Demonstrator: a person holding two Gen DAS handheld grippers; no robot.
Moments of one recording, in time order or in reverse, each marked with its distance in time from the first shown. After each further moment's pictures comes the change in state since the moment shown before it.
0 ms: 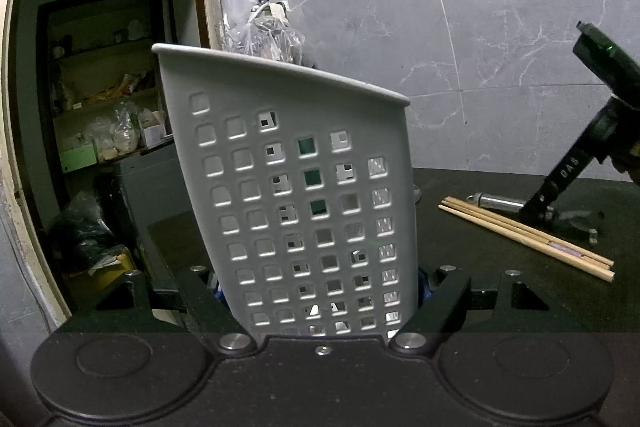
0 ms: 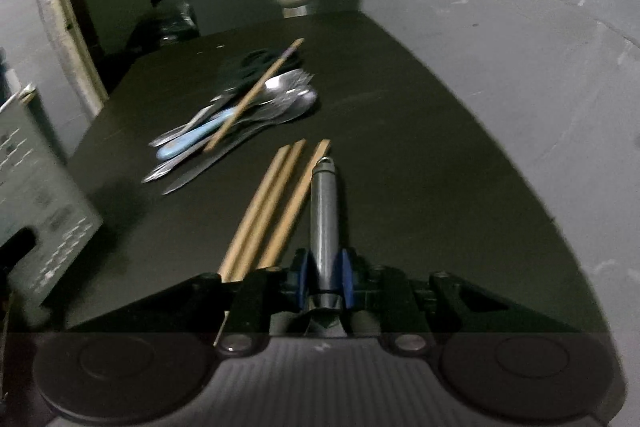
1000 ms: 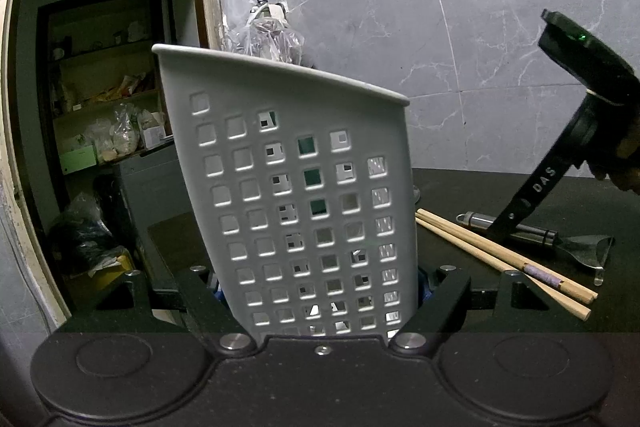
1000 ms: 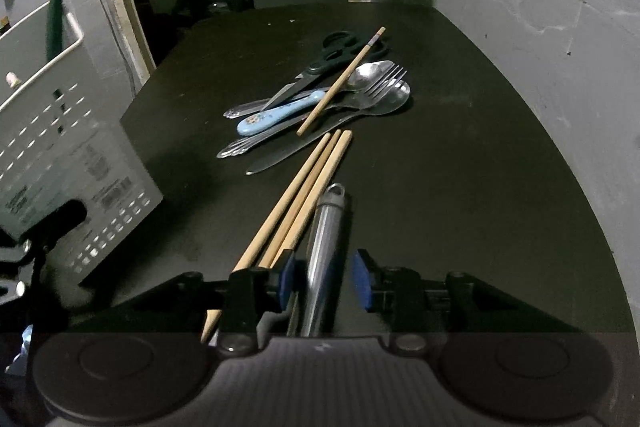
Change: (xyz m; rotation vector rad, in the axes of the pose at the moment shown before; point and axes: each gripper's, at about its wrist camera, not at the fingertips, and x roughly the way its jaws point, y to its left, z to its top) left arm -0.001 0.000 -0.003 0.001 -0.004 -0.001; right arm 0.018 0.050 0.015 -0.132 0.063 0.062
